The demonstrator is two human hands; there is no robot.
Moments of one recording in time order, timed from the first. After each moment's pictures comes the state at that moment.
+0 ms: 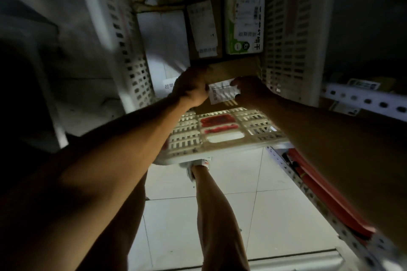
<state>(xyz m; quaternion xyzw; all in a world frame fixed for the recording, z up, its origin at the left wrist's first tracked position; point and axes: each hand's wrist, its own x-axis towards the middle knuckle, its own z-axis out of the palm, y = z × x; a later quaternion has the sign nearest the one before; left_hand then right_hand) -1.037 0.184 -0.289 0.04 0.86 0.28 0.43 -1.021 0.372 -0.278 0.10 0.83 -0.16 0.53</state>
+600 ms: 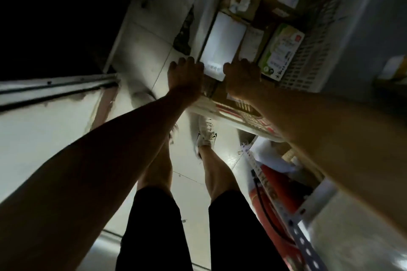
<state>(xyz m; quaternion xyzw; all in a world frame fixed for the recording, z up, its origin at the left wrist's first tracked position) -0.939 0.093 -0.114 -0.13 0.95 0.07 0.28 -1.023 0.228 -0.108 -0.30 0.87 0.11 0.38</state>
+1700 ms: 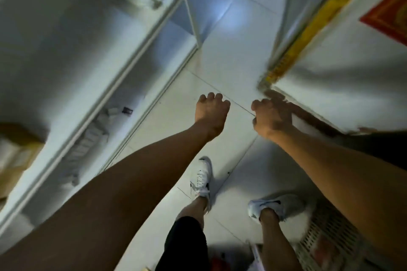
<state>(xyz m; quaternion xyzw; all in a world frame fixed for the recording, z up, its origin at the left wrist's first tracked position) -0.225 0.131 0.017 -0.78 0.59 0.17 0.15 -0.365 0.042 0.021 -0.87 0.39 0.27 0.11</state>
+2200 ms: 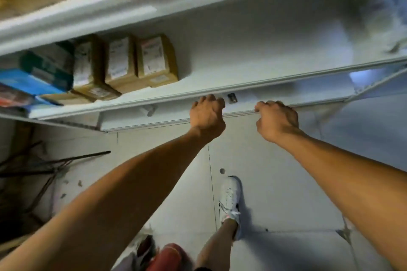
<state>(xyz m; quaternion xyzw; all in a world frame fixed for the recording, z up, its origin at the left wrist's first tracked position) 0.004 0.409 0.021 -0.98 0.10 0.18 -0.06 -0.030 0.233 0.011 -0.97 0.05 0.23 0.11</state>
